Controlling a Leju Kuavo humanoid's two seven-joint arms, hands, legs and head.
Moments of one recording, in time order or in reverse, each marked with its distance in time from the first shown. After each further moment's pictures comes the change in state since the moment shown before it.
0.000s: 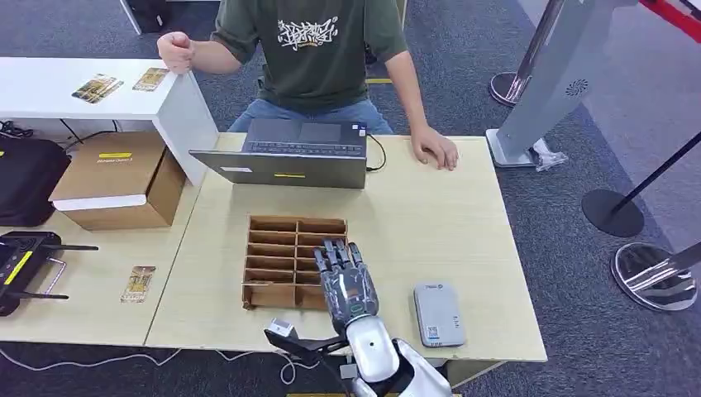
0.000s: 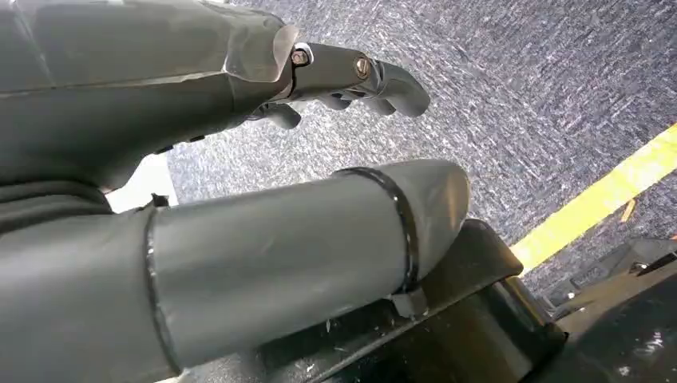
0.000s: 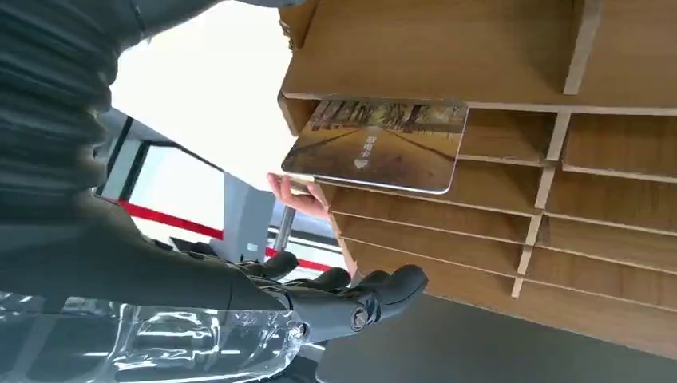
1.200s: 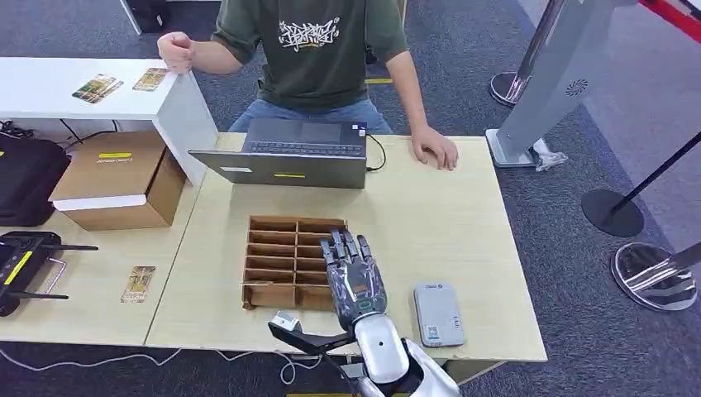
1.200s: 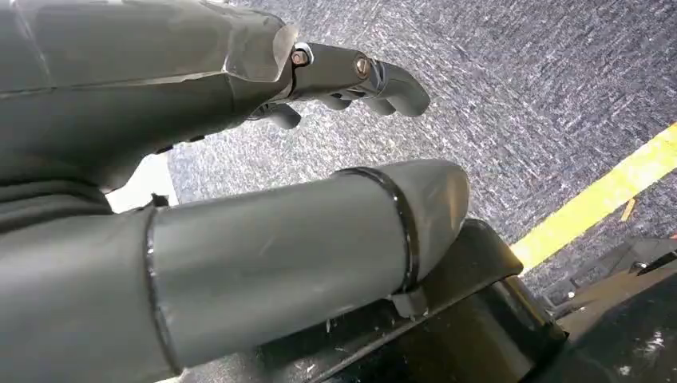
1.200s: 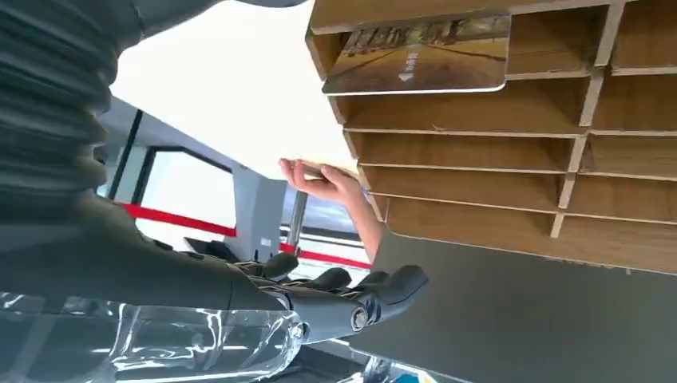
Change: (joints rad) left arm 0.000 0.001 0.000 0.003 0.000 -0.003 0.000; right arm 0.036 -0.027 -0.021 -0.119 0.001 0.009 0.007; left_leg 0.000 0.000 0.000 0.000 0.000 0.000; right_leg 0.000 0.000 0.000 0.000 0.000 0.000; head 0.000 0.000
